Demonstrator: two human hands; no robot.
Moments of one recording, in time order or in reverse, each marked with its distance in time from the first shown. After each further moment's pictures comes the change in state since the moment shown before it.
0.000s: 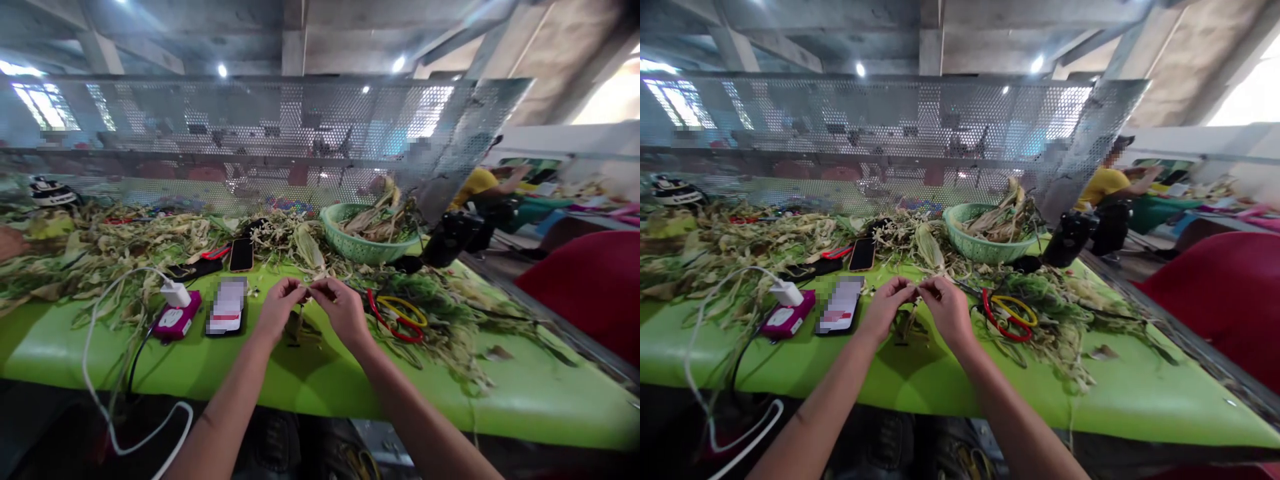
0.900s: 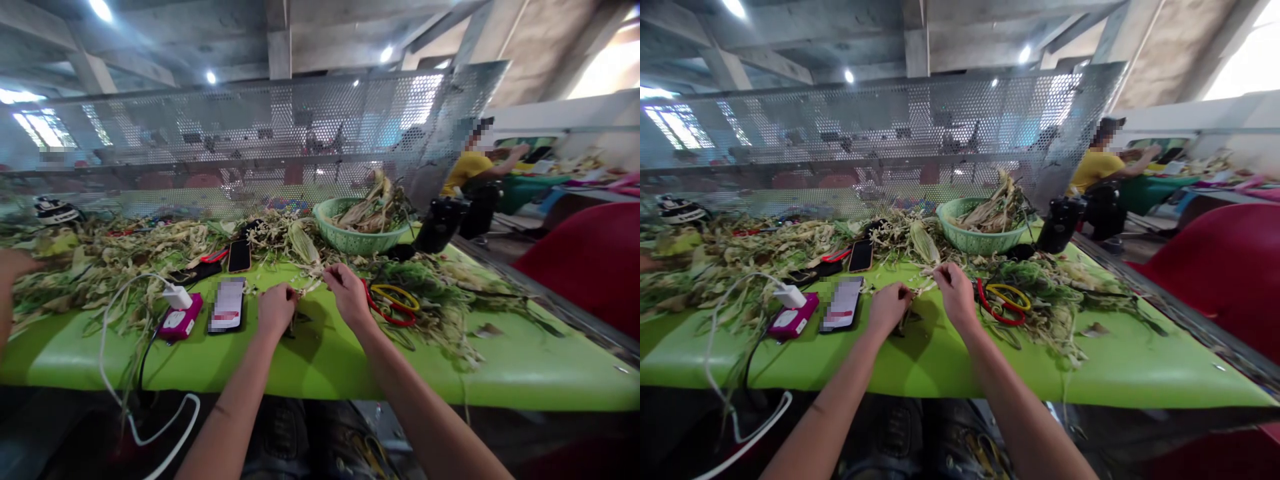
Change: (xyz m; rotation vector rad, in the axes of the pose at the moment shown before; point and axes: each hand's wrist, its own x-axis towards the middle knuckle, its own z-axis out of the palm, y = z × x) left_hand 0.000 -0.005 0.000 1.345 0.085 -0.019; right_hand 0.006 0.019 -0.014 0.089 0.194 0.128
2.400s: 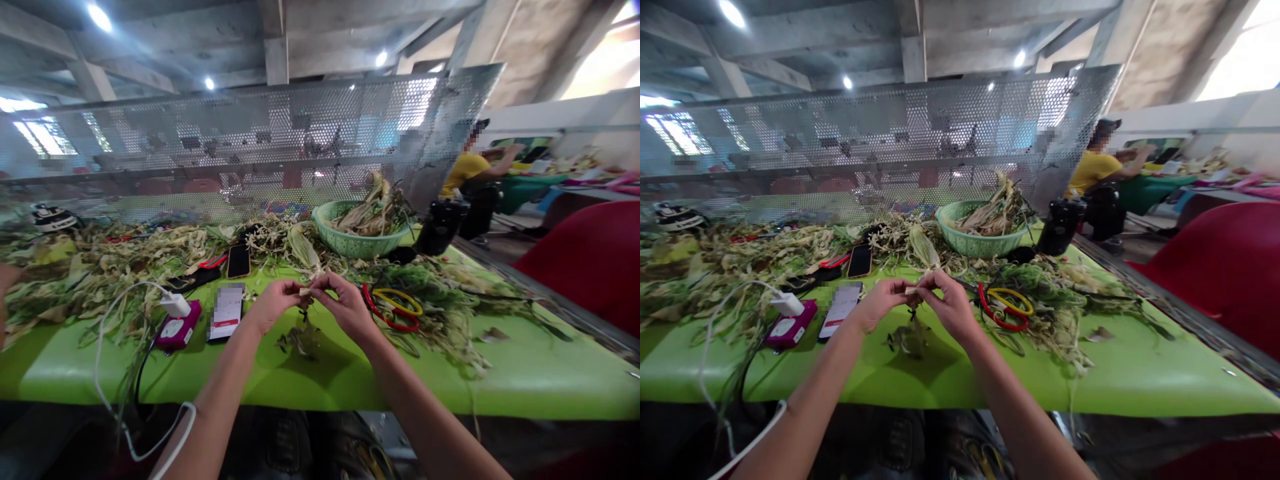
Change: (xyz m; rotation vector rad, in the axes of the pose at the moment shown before) left_hand 0.011 0.003 -0.032 -1.092 -0.423 0.110; right_hand -0.010 -0.034 -0.009 0.200 -0.277 -0.173
